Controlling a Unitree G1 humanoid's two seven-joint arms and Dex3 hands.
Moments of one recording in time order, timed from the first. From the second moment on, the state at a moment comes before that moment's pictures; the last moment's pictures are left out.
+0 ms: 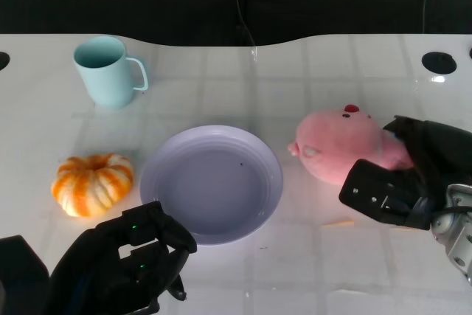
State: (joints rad) left arm 0.27 0.18 -0.01 -0.38 -0.33 0.25 -0.39; right arm -0.64 -0.22 0.39 0.99 -0.64 0.02 -0.49
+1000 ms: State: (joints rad) left arm 0.27 0.17 -0.04 -0.37 -0.31 0.24 -0.39; right arm -0.60 -0.12 0.38 0.65 -0.61 -0.04 -0.34
